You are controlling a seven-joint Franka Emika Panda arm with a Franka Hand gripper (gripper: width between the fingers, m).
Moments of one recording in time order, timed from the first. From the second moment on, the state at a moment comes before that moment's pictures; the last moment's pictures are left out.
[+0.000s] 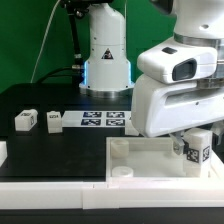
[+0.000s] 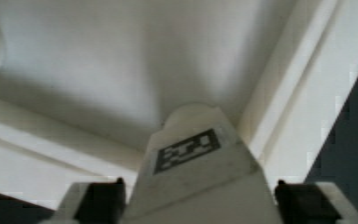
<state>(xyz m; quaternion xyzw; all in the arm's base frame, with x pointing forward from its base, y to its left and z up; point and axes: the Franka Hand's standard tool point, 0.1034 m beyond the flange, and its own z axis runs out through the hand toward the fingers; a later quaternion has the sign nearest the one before) 0.629 0.112 0.068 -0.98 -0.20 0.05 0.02</state>
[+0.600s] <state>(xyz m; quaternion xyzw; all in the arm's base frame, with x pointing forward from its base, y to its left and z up) 0.634 0.110 0.067 -0.98 0.18 0.05 0.00</state>
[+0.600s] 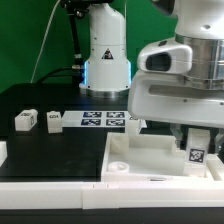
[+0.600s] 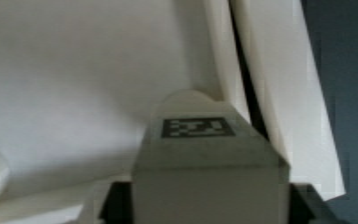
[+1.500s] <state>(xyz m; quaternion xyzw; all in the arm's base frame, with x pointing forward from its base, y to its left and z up) 0.624 0.090 0.069 -0.92 0.39 0.06 -0.06</state>
